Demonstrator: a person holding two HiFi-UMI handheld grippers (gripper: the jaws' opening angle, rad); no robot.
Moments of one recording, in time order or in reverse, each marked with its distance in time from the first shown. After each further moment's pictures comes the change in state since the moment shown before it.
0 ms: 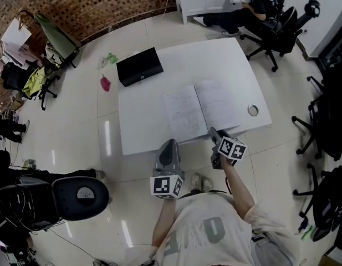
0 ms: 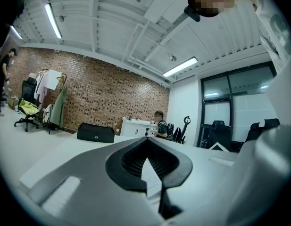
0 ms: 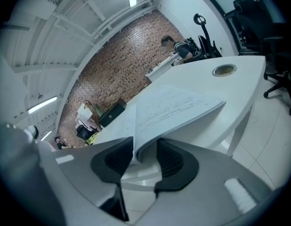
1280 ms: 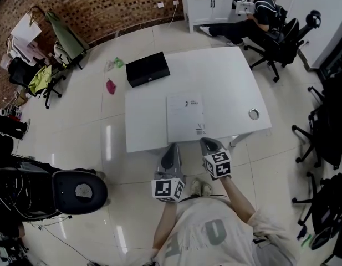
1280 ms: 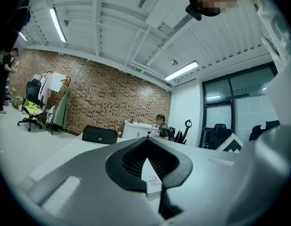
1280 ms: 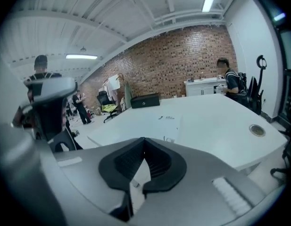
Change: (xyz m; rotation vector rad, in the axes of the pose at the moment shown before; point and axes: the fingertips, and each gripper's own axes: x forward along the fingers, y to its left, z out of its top) left arm -0.041 -0.004 0.005 -0.013 -0.045 0.031; right arm -0.038 0.109 -0.043 -0.636 0.050 0.125
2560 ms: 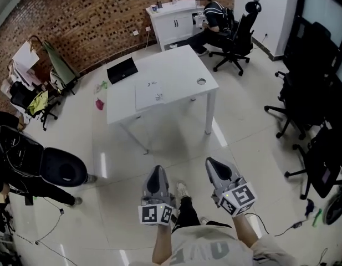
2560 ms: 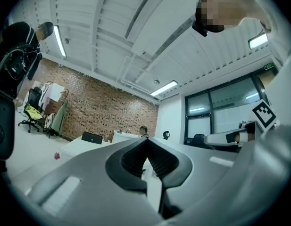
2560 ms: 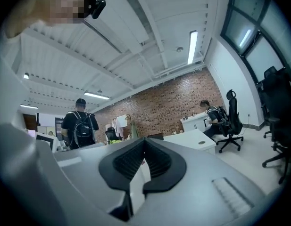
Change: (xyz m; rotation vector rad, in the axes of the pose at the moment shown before) left arm -0.346 -0.251 0.005 0.012 -0.148 -0.082; right arm -0.504 0.116 -0.094 0.023 -0.522 0.016
